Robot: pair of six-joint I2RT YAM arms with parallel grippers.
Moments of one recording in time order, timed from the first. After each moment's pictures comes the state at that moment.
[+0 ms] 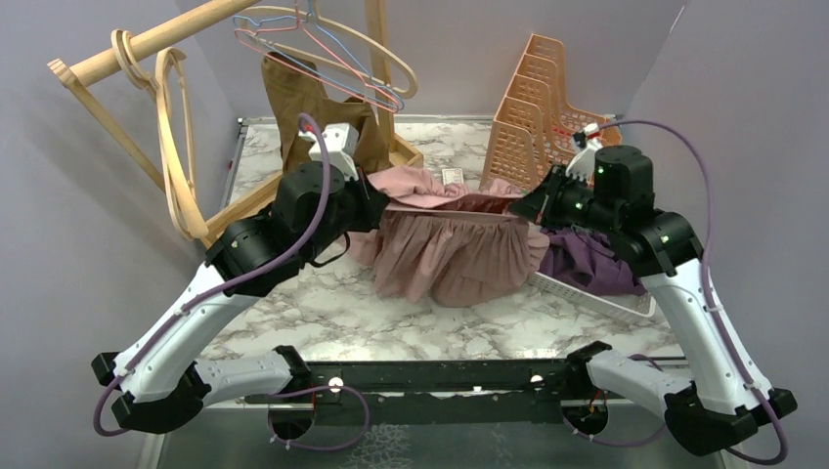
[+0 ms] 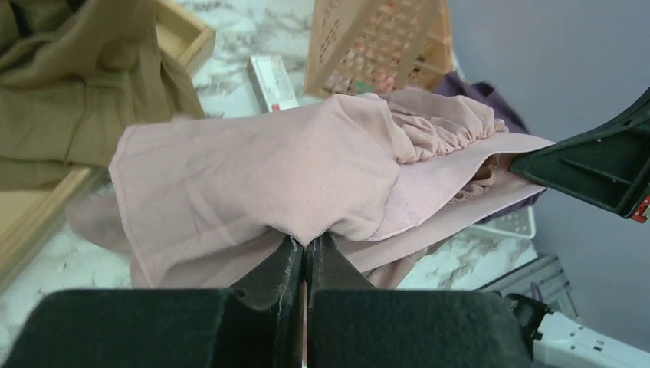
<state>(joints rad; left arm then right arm) -0.88 1.08 1.54 -0.81 -0.36 -0.57 0.40 1.03 1.39 -0.82 -0.22 0.58</state>
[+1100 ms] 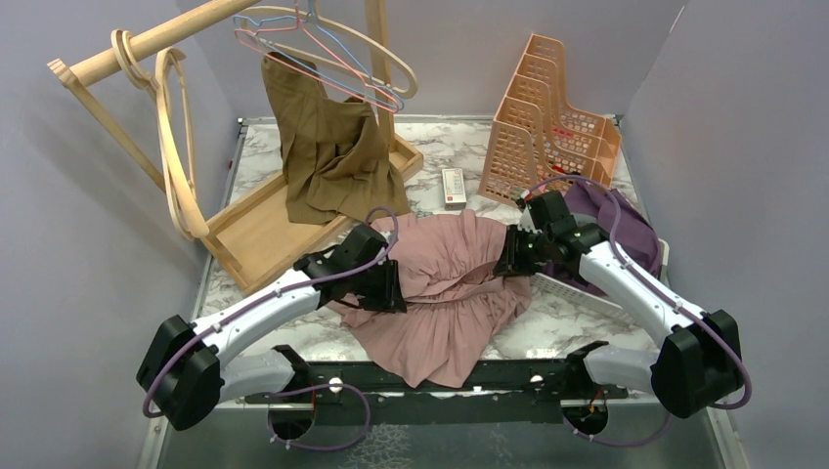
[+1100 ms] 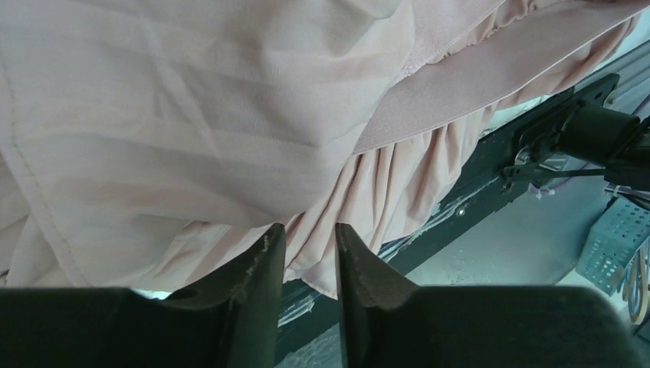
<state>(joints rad) -0.73 1.12 0.71 -0.56 0.30 -0.69 0.40 1.21 0.84 -0.64 -0.27 0.46</state>
